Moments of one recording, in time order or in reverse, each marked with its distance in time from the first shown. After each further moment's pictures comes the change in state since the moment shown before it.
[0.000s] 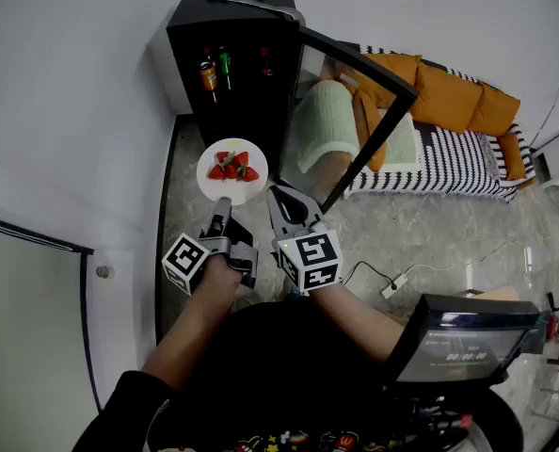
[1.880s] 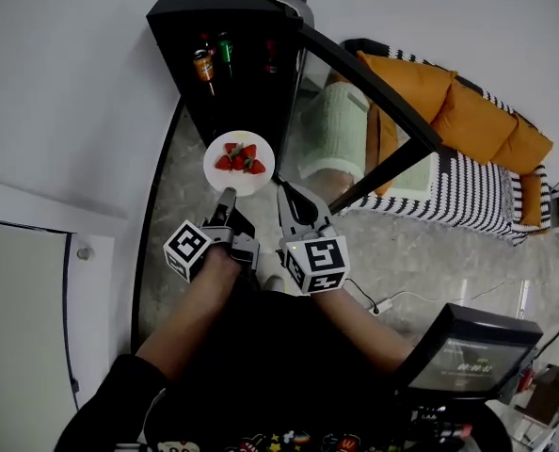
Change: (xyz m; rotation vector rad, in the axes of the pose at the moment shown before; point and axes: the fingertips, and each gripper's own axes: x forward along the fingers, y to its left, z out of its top) left arm 0.151 0.043 -0.036 -0.024 -0.100 0.107; right arm 0.077 -0.150 -0.019 0.045 0.037 0.099
